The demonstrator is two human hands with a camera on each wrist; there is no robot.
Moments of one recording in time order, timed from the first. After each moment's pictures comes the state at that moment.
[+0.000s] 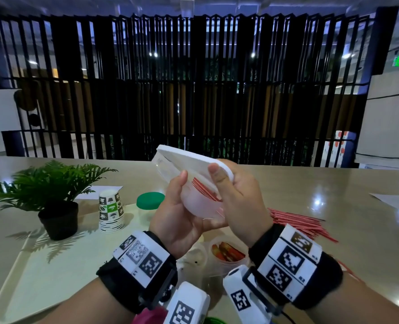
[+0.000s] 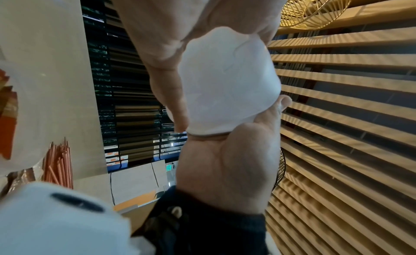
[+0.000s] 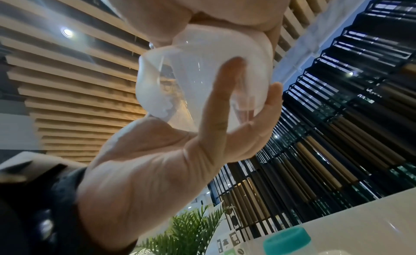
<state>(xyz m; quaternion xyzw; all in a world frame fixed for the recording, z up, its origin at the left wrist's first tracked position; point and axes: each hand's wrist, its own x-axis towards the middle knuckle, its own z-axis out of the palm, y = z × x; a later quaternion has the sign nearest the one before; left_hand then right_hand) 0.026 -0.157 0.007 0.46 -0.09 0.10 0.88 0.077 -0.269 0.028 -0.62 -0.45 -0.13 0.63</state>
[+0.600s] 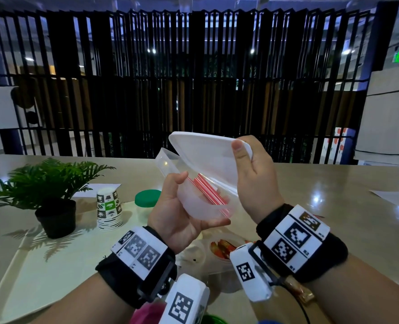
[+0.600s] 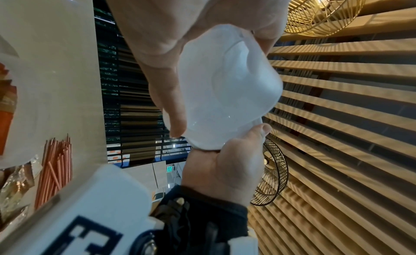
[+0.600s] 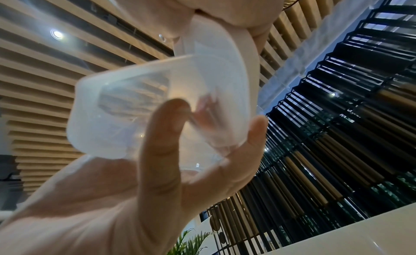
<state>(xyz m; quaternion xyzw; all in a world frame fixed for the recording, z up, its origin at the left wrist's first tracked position) 0.031 -0.155 0.007 0.41 -0.09 0.04 0.91 0.098 -0.279 0.049 -0.63 -0.41 -0.26 0.60</state>
